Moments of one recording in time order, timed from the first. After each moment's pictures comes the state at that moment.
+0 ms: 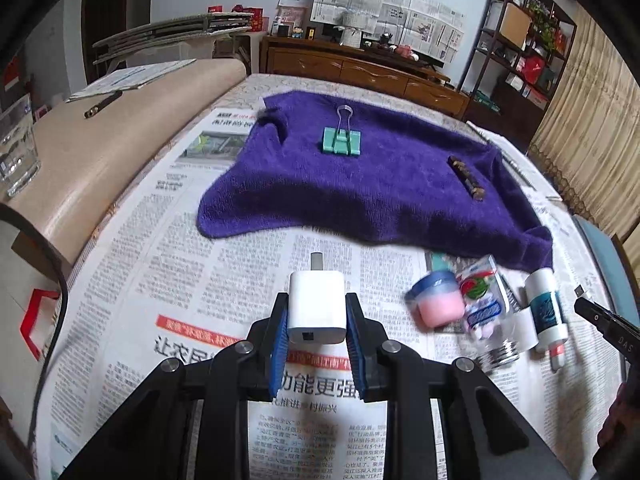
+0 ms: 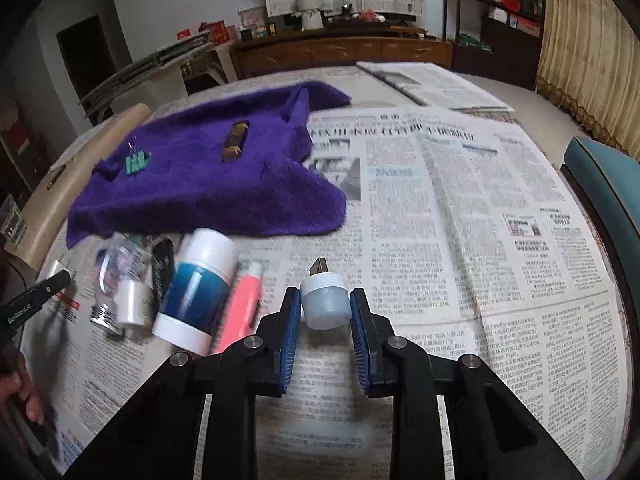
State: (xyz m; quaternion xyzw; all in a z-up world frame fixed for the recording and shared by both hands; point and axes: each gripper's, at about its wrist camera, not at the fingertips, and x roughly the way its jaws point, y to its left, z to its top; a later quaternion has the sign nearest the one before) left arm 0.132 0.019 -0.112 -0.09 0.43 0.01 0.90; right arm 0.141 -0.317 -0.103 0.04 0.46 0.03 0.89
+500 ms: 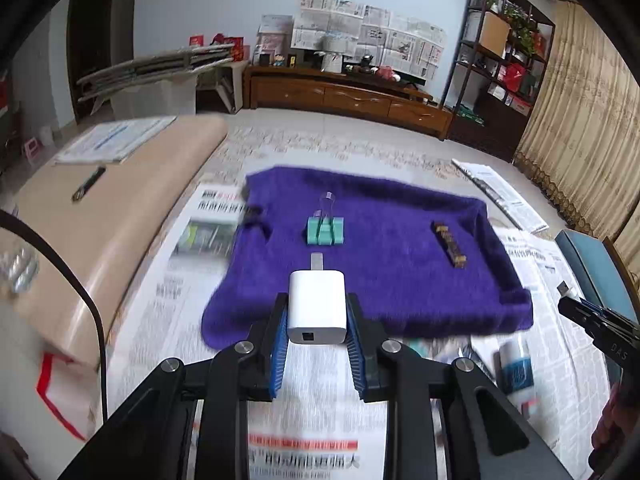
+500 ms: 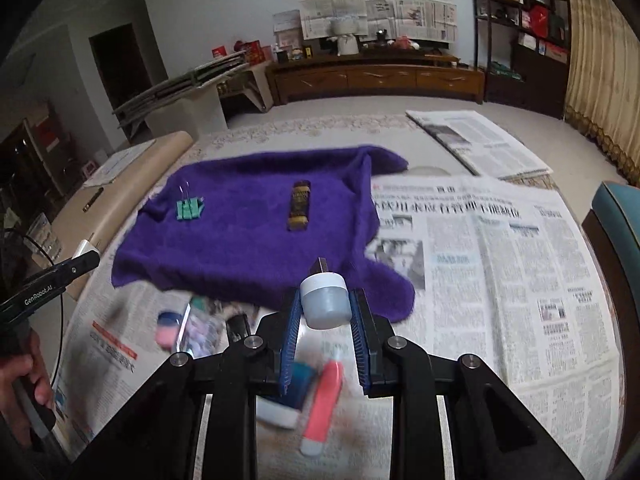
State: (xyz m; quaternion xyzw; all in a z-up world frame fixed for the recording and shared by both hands) left arm 0.183 0.021 -0.049 -0.06 0.39 -0.01 0.92; right arm 0.176 -0.277 -0.050 0.03 0.42 0.09 0.90
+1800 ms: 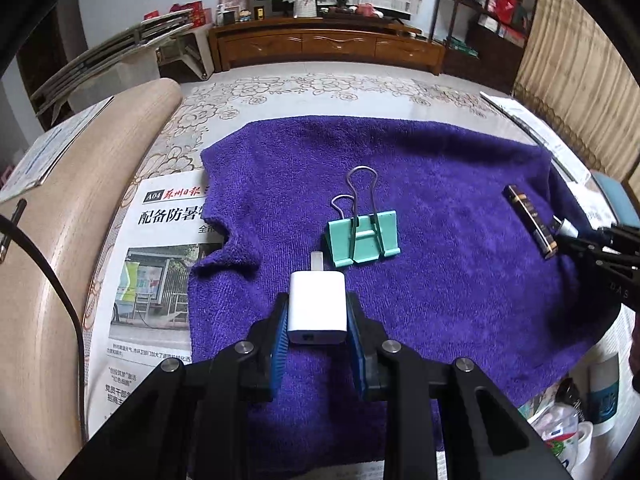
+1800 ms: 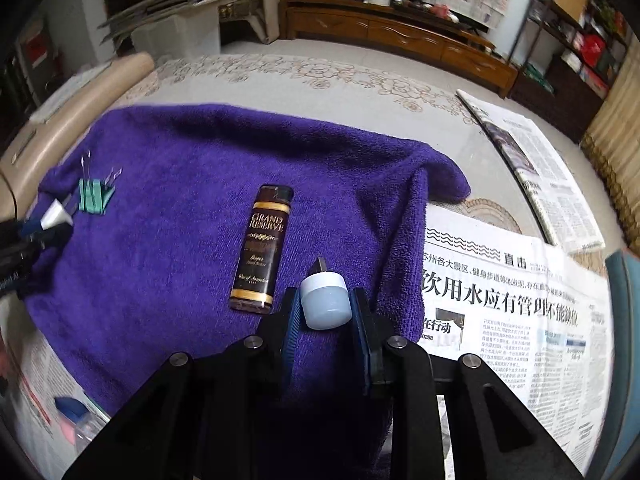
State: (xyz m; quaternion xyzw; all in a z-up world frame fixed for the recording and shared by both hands) left arm 0.301 0.023 -0.128 0.02 0.48 -0.05 0.87; right arm 0.327 -0.229 -0.126 -0.11 0.51 0.08 0.85
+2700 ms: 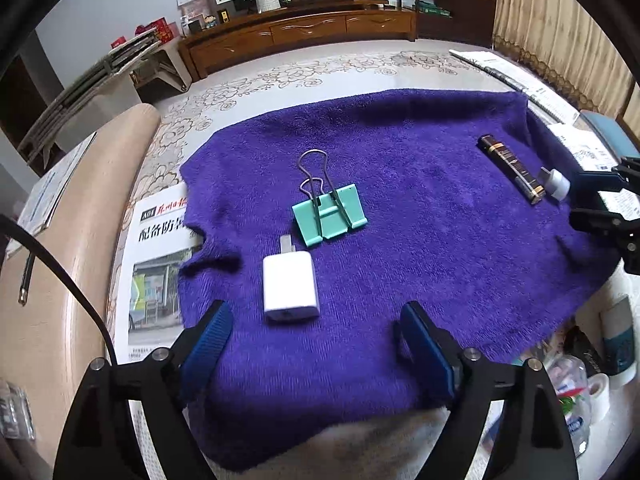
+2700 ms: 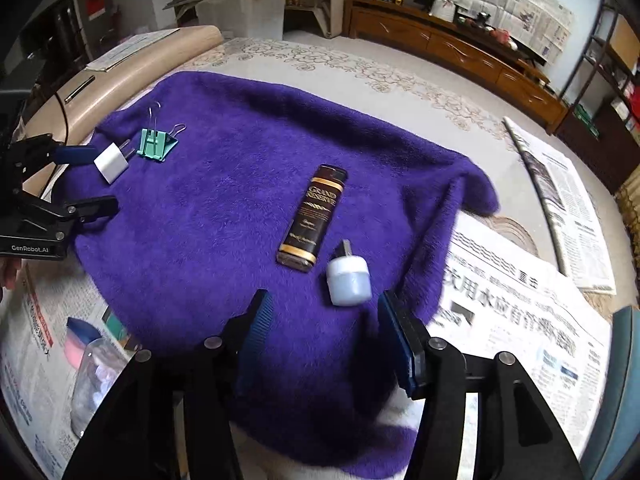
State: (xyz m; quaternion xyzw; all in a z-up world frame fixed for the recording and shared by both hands) left arm 0.281 0.000 -0.114 0.10 0.50 -0.06 0.86; right arm 0.278 -0.223 -0.107 -0.15 0.51 0.17 0.83
